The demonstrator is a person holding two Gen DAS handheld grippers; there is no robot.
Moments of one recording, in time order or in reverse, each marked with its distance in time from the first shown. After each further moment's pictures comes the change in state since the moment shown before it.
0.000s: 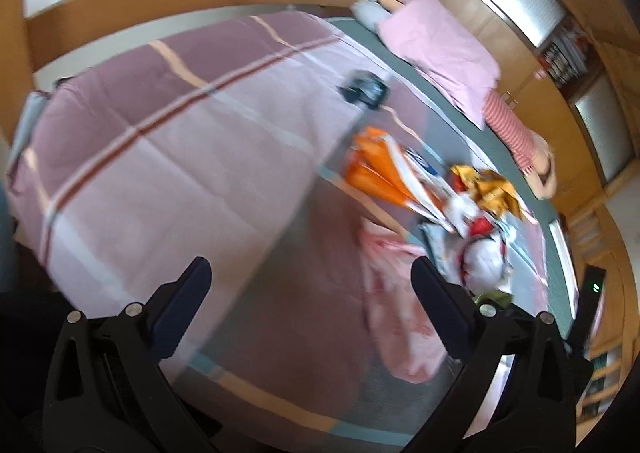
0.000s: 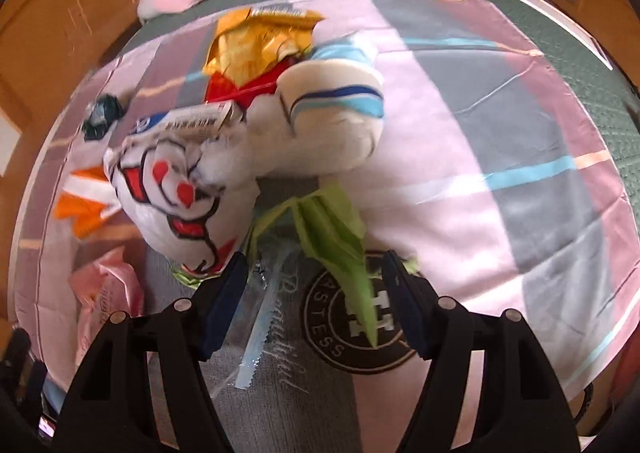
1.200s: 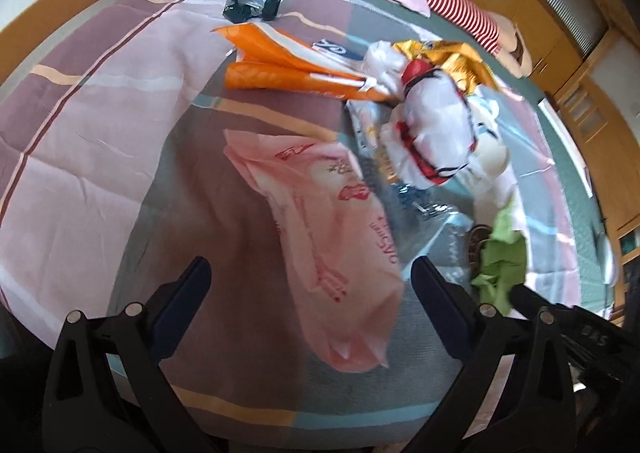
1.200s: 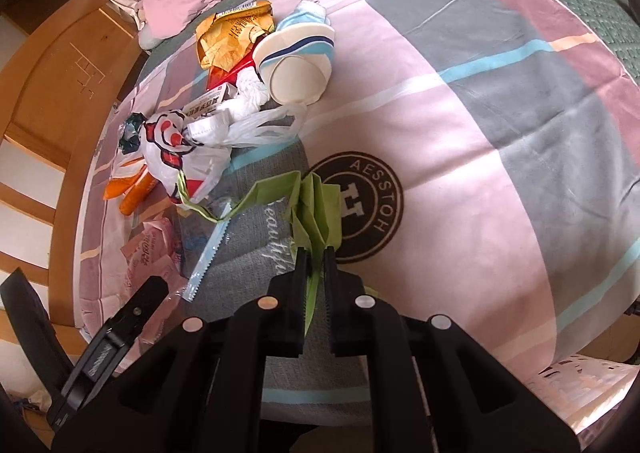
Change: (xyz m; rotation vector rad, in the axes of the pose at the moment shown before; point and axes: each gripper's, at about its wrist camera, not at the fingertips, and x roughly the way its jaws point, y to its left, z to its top) left arm 0.057 -0.072 -0.039 0.336 0.208 -0.006; right arm -0.043 -0.055 -0.054 0.236 0.059 0.197
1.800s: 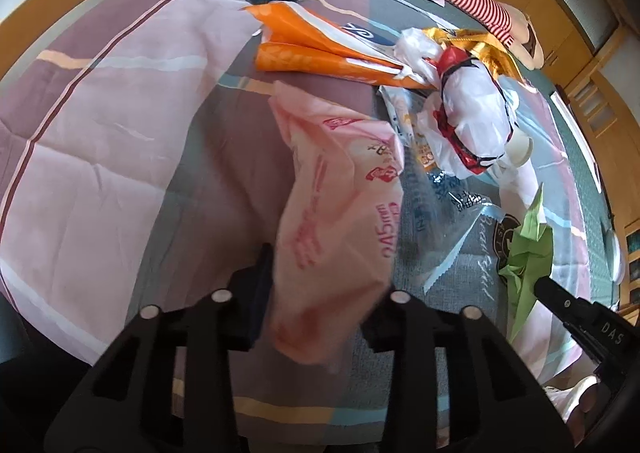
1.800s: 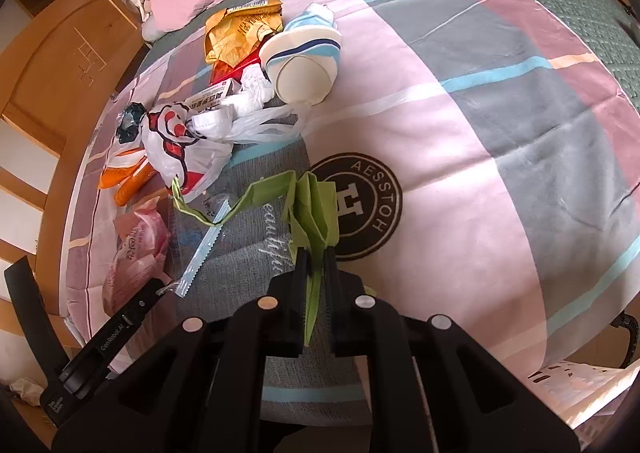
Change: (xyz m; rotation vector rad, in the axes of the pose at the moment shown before) left arm 0.010 0.022 0.001 -0.020 0.047 0.024; right arm 0.000 0.007 -0.004 -0.046 -0.019 -0.033
